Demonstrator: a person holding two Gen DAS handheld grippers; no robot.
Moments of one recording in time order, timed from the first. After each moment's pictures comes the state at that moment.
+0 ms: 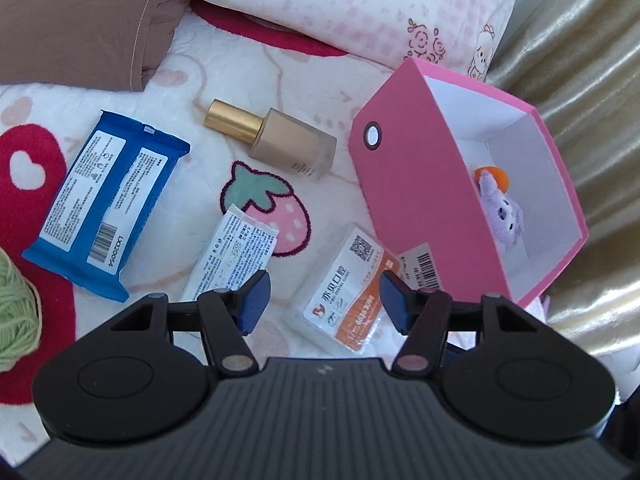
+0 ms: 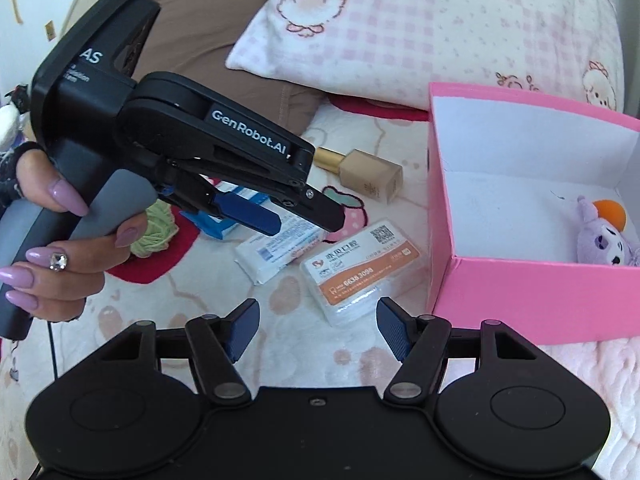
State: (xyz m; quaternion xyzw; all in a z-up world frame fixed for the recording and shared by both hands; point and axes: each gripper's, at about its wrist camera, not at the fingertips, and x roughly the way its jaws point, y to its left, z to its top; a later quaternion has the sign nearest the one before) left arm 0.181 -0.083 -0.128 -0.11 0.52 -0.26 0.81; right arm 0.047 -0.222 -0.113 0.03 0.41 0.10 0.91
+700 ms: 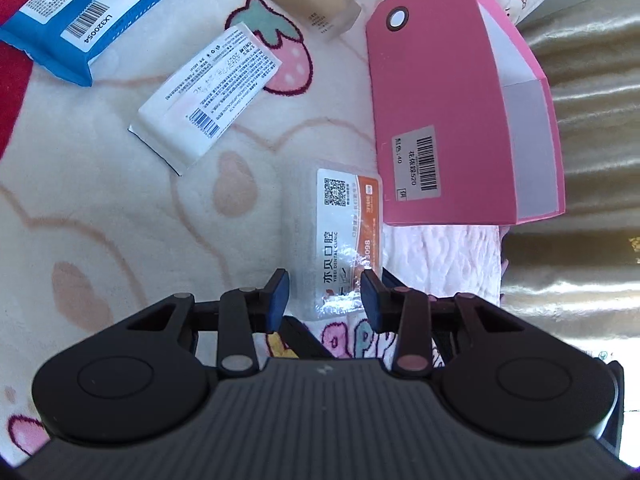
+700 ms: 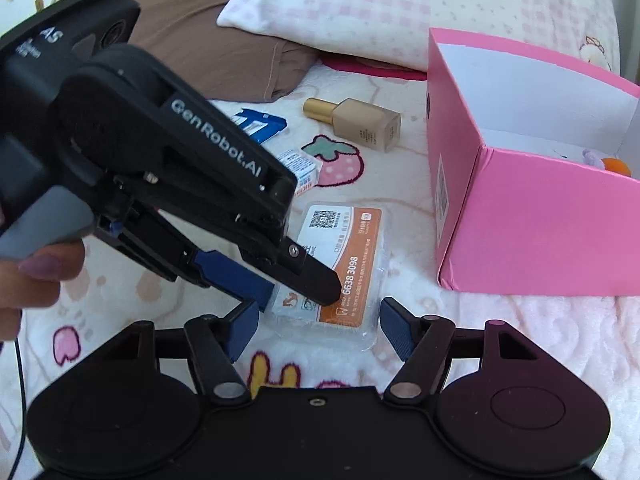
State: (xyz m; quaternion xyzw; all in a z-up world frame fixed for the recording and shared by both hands) left arm 0.136 -0.074 -0.167 -0.23 0.62 -0.26 0.70; right arm 0.022 -0.212 -0.144 -0.01 0.42 0.11 0.90
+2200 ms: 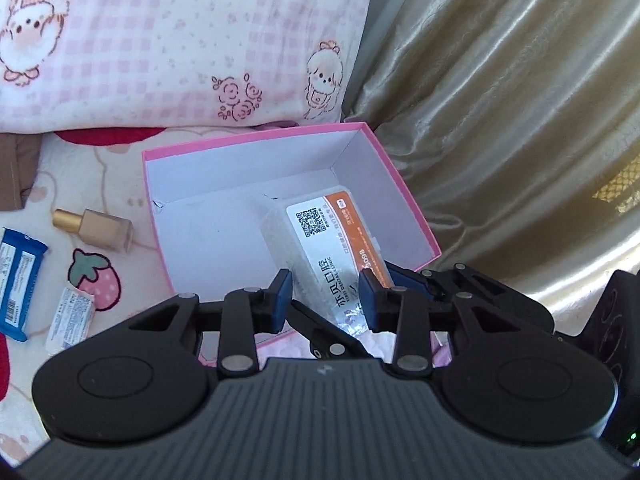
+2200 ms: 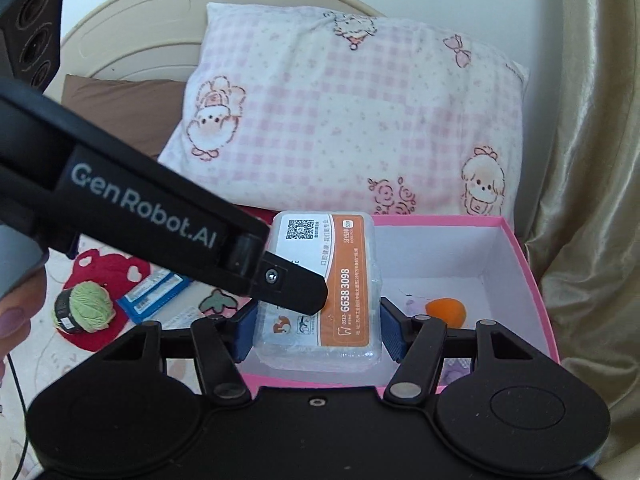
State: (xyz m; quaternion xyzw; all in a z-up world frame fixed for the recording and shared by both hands) left arm 0.135 -0.250 0.025 -0.07 0.49 -0.31 0.81; right arm 0.050 -0.362 -0.006 0.02 0.34 0.05 0.94
